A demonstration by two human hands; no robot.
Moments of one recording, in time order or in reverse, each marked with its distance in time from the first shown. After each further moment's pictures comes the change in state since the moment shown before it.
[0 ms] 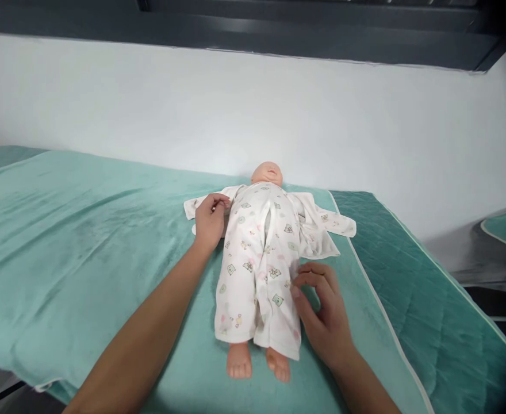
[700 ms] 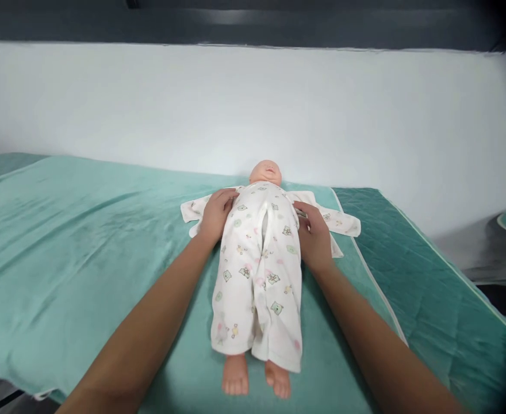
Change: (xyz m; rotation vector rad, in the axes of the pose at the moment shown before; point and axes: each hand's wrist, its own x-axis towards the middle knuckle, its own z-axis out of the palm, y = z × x) left_hand 0.029 -0.012 0.010 0.383 -0.300 0.282; right_hand 0.115 0.082 0.023 0.062 0.185 0.074
